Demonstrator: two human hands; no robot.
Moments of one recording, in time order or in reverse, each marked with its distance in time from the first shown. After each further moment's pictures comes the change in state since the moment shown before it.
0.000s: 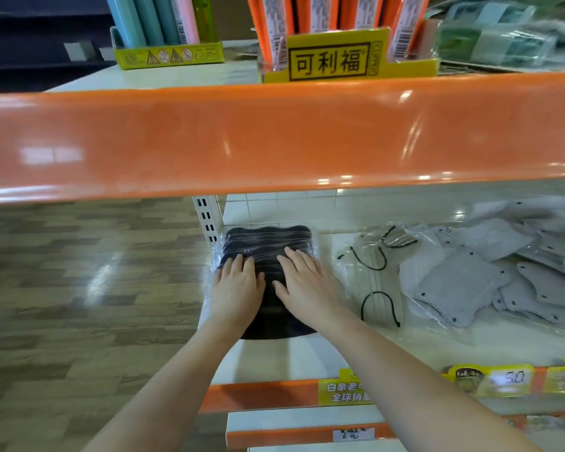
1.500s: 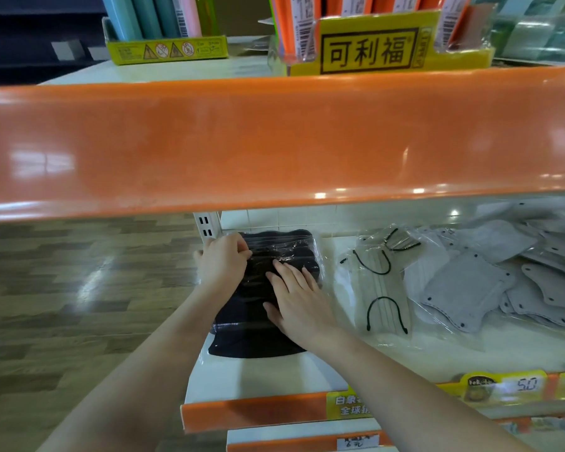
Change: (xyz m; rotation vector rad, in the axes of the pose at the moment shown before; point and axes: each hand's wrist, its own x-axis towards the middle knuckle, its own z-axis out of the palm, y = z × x) left_hand 0.056 -0.013 -0.034 -0.267 0.073 -0.165; right_hand -0.002 -0.009 0.034 -0.076 0.154 -0.104
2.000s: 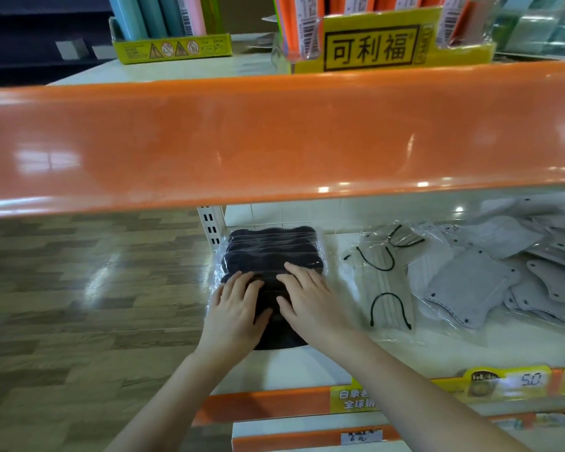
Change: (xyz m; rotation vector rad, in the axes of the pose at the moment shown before) left_hand -0.084 -0.045 0.031 0.181 0.025 0.457; right_hand -0.011 0.003 -0.014 0.129 0.039 0.016
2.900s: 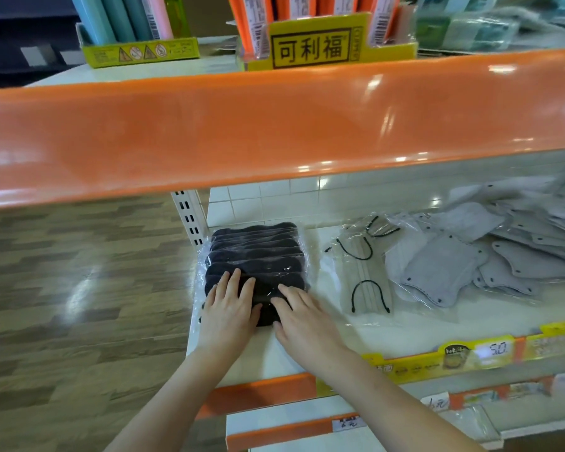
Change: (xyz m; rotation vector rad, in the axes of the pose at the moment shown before) left_hand 0.000 0.012 0.011 0.154 -0.007 -0.004; right_hand -0.045 -0.014 0.000 -0.097 -0.063 0.084
